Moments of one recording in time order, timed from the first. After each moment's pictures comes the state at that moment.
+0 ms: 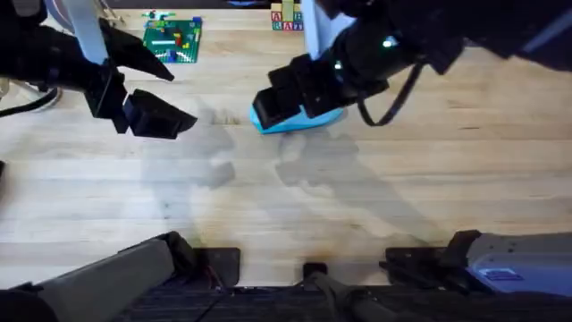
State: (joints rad) left arm 0.38 1.34 1.34 -1.44 0.69 1.28; right arm 0.86 1.54 1.59 -1.19 0.09 0.44
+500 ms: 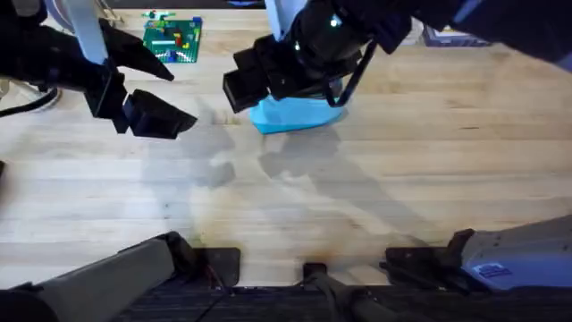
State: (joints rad) left arm 0.38 1.34 1.34 -1.44 0.69 1.28; right arm 0.89 1.68 1.75 -1.17 0.14 0.44
